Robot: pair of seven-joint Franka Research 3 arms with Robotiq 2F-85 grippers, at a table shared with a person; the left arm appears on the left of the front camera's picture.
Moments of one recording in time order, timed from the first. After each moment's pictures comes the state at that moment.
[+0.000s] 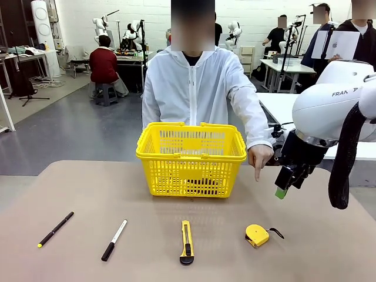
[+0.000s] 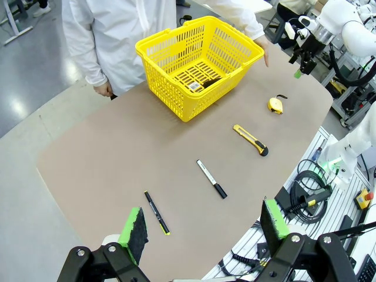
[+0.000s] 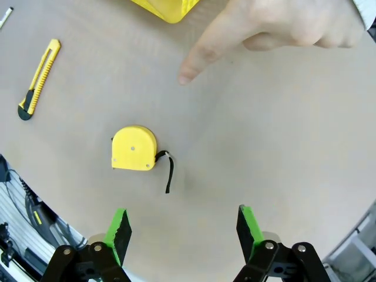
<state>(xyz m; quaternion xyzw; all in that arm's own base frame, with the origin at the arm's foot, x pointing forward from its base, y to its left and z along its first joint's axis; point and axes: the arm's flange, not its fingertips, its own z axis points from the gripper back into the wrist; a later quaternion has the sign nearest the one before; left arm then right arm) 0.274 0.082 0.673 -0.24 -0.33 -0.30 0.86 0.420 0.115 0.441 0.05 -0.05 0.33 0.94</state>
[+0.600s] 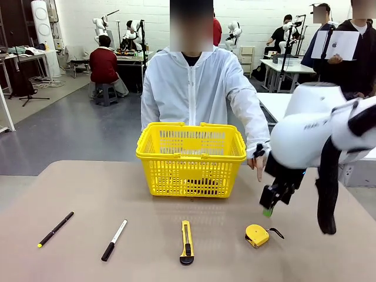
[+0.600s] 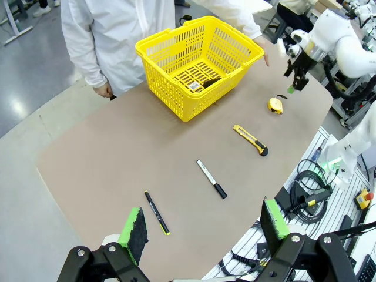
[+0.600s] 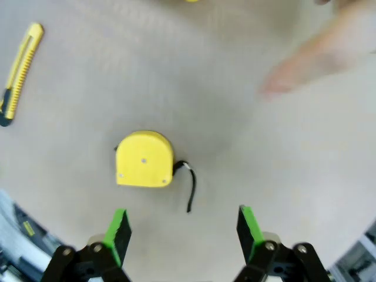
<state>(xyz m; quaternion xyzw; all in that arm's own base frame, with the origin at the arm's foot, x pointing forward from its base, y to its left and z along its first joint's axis) 0.274 0.082 0.673 -0.24 -0.33 -0.30 0.86 0.403 0.170 0.382 0.00 -0.02 0.33 0.94</state>
